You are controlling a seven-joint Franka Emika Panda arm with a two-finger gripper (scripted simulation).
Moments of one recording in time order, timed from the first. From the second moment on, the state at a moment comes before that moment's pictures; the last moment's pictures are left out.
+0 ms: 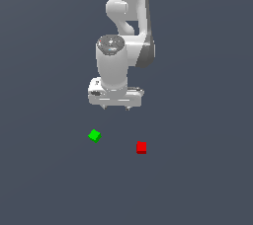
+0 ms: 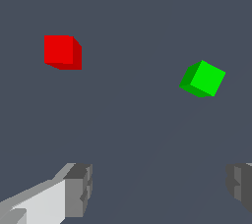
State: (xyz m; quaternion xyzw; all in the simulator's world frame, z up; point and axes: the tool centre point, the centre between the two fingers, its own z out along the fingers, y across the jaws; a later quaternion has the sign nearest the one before) arm -0.004 -0.043 0.158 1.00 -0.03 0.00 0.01
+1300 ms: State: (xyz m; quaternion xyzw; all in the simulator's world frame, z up) arm 0.074 0.031 0.098 1.00 -0.03 0.00 0.00
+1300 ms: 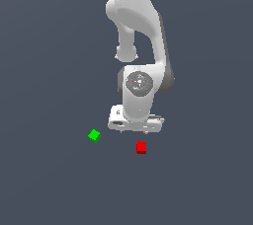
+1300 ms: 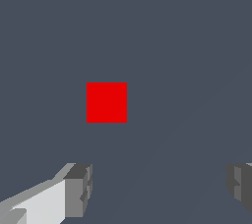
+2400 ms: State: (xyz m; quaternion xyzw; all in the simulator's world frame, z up) arm 0.117 0.067 0.070 1.00 -0.03 0.00 0.00
